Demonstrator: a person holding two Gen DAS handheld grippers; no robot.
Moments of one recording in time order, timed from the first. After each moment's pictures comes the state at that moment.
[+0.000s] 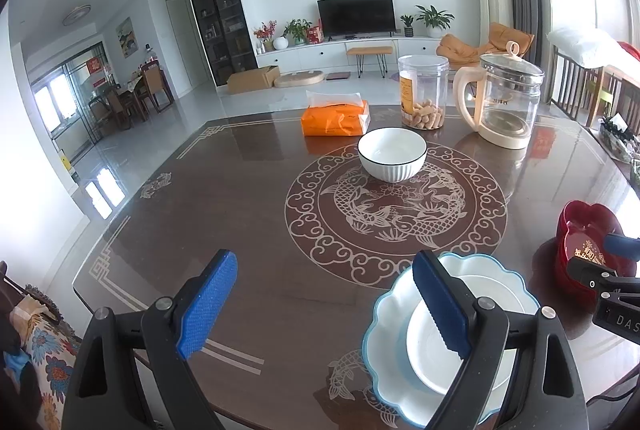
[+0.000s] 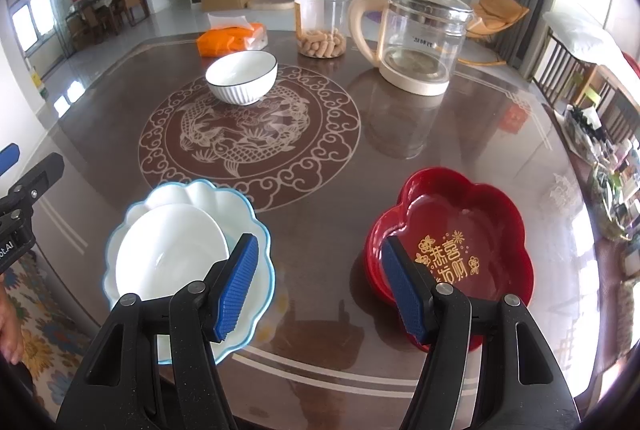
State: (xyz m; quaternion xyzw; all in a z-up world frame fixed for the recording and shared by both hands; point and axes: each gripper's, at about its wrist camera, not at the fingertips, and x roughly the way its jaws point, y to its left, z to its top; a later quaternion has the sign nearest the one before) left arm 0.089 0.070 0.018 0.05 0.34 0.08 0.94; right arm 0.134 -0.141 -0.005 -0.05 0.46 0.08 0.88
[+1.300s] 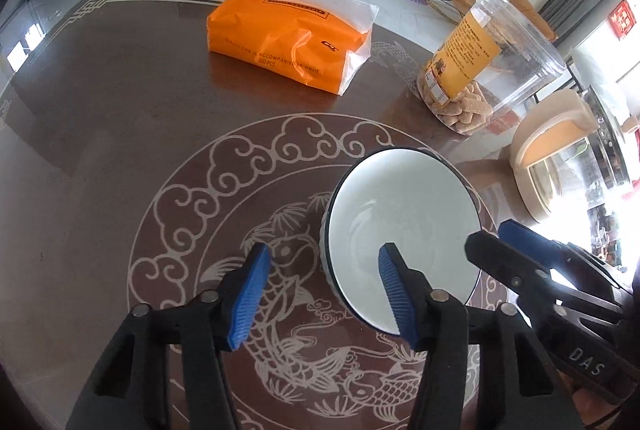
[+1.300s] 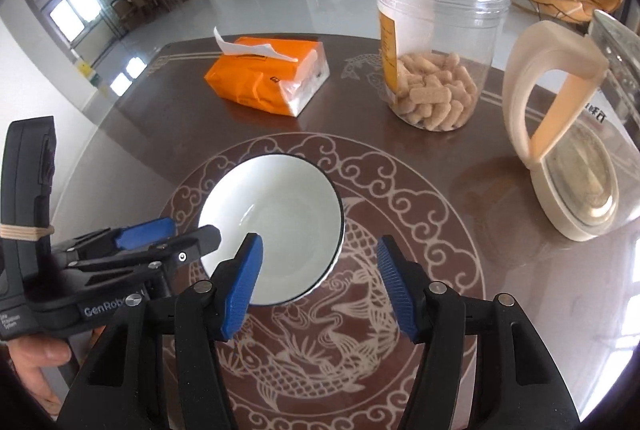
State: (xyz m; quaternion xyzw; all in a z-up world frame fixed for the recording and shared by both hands) left arm 0.412 0.121 -0.074 -0.15 0.56 -0.02 0.82; right arm 0.431 -0.048 -0.053 0.00 0.54 0.21 0.81
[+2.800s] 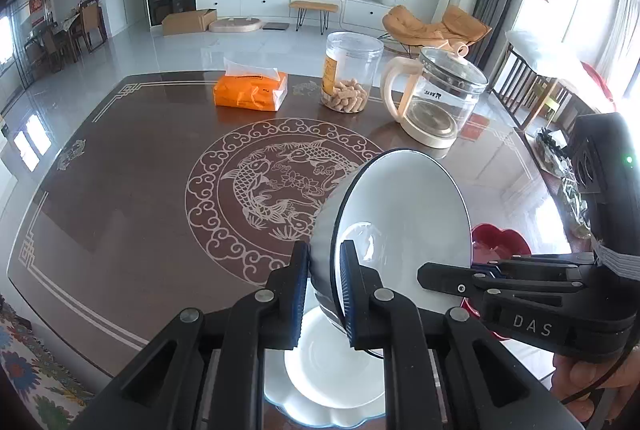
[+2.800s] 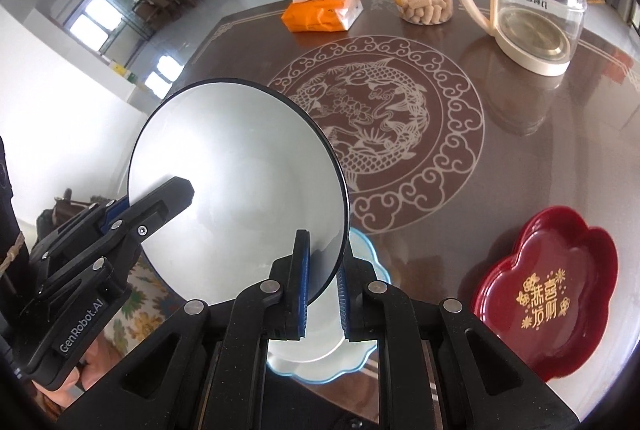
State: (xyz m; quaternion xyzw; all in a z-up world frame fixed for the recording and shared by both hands) left arm 0.160 0.045 0.062 -0.05 0.44 -0.05 0.89; right arm 0.211 -0.115 0.027 0.06 0.57 0.26 0.78
